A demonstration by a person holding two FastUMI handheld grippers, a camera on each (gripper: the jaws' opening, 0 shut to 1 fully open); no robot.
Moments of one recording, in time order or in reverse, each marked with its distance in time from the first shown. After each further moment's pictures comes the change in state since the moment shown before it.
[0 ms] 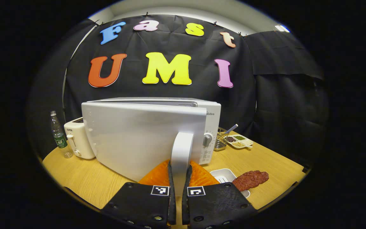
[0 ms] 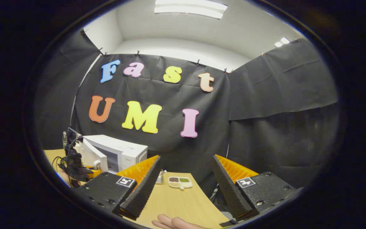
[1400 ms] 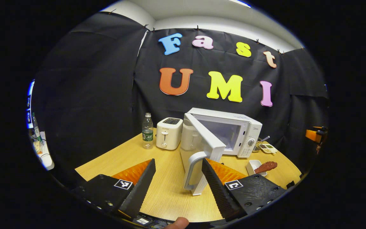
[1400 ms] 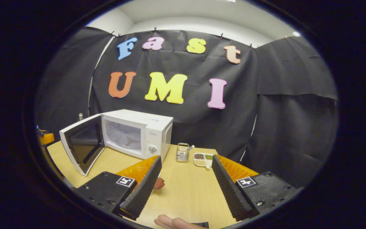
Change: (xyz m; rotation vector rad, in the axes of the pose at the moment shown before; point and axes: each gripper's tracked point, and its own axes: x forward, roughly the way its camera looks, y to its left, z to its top) left arm -0.256 0.152 0.038 -0.127 -0.054 0.387; right arm 0.034 0.086 -0.086 -0.029 0.317 0.215
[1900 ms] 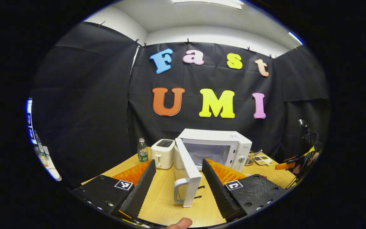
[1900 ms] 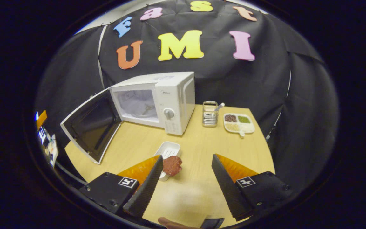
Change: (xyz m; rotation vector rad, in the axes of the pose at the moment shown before) left arm -0.016 -0.042 0.081 0.044 -0.128 -0.018; right arm 0.082 0.036 -0.094 0.153 0.435 0.304
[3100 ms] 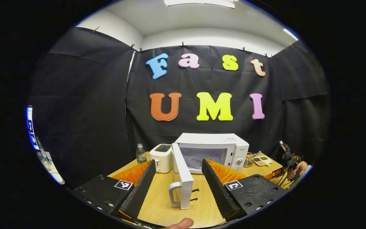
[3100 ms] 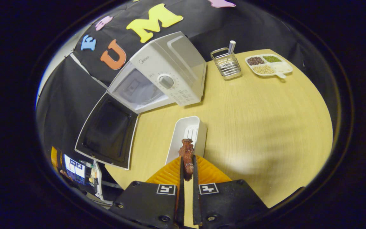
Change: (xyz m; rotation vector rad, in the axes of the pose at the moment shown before) left arm -0.004 -0.011 0.008 0.049 -0.029 0.004; right arm 0.077 0.027 -0.046 0.325 0.238 0.297
